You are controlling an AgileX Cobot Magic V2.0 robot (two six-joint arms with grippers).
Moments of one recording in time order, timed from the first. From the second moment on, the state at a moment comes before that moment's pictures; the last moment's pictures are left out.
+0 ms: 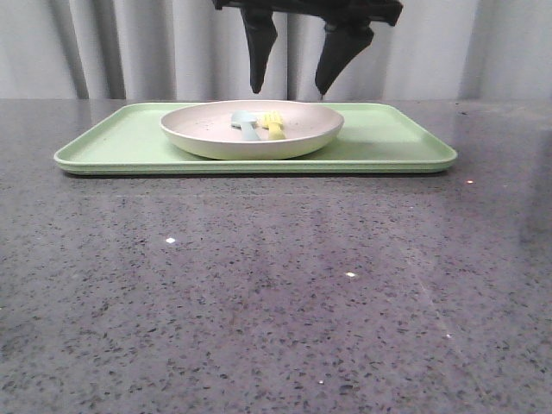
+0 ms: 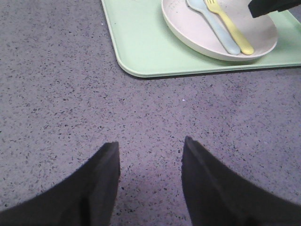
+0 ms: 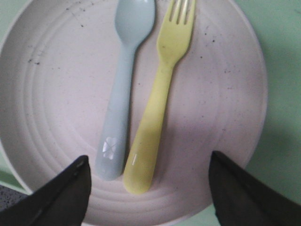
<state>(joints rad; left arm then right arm) -0.27 0.61 -0.58 -0.18 0.62 -0.09 0.56 1.99 -1.94 0.01 1.07 0.32</state>
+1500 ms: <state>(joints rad) -0.27 0.61 -0.58 -0.19 0.62 -0.09 0.56 2.11 -1.95 -0.05 1.05 0.33</state>
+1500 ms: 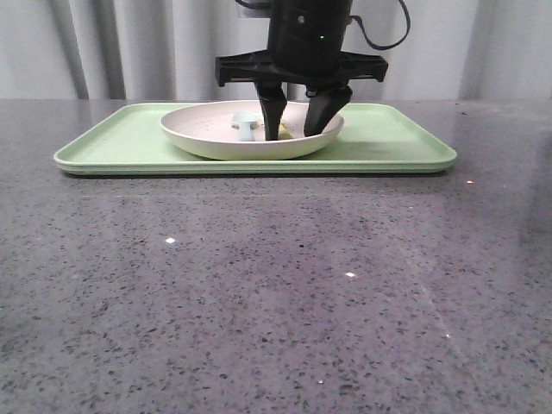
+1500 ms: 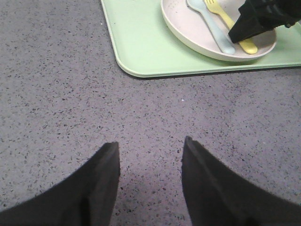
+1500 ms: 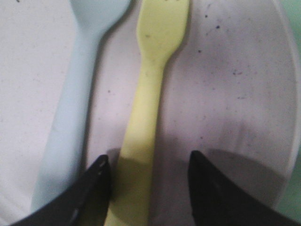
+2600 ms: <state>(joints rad) -0.27 0.61 -0.58 -0.19 0.62 -0.09 0.56 2.03 -1.95 -0.04 1.07 0.35</state>
